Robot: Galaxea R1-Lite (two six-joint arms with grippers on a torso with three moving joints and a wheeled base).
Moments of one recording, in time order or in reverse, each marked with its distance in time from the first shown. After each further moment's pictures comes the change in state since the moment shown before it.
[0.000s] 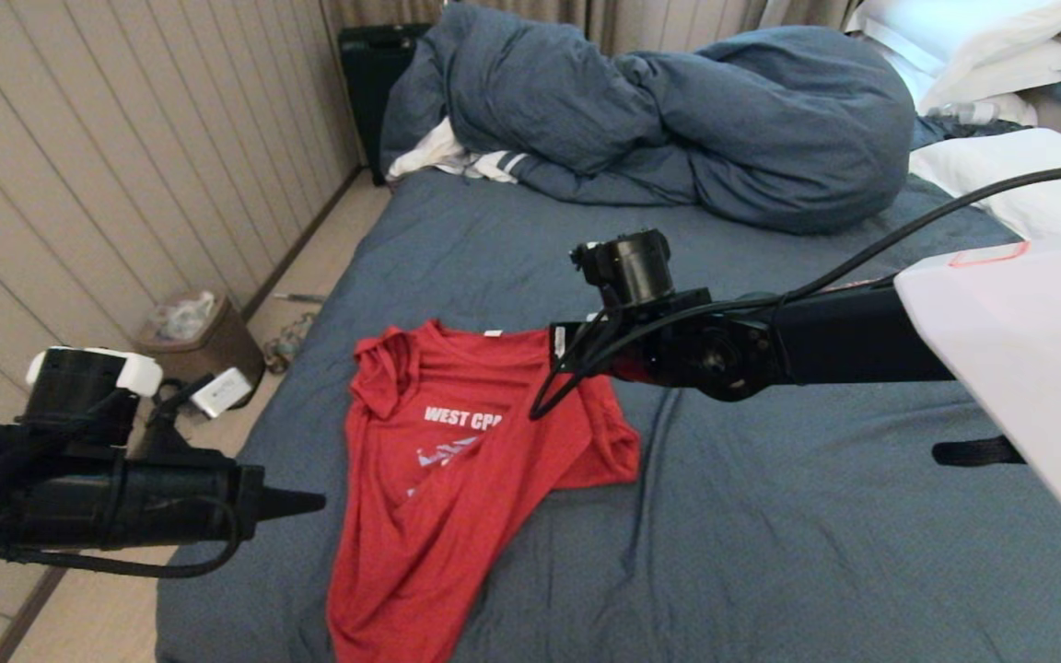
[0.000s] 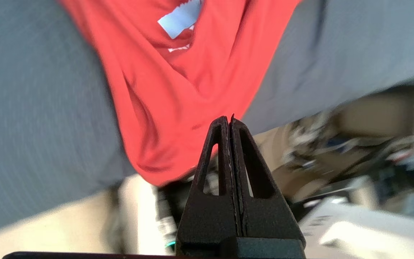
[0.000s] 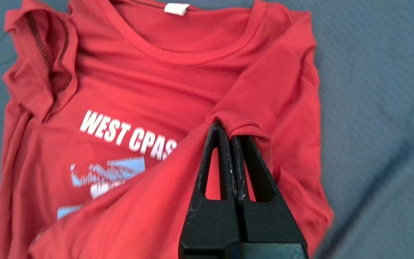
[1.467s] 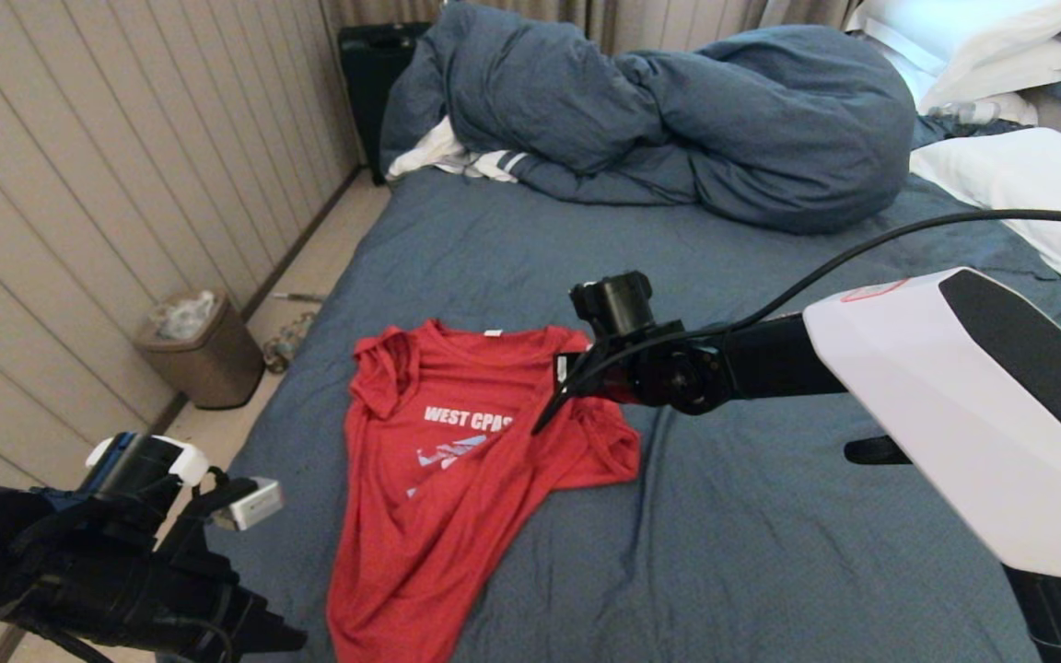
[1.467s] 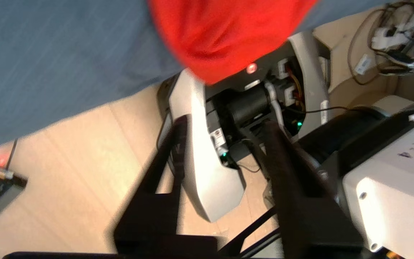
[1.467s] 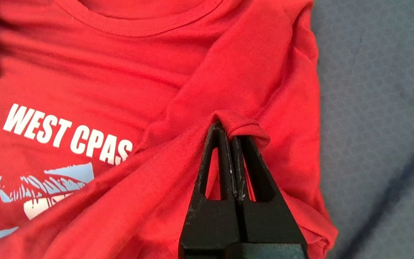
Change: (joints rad) left arm -0.024 0.076 0.123 0.182 0.198 0.290; right arm -0.048 0.136 -0.056 0.020 0.013 0.004
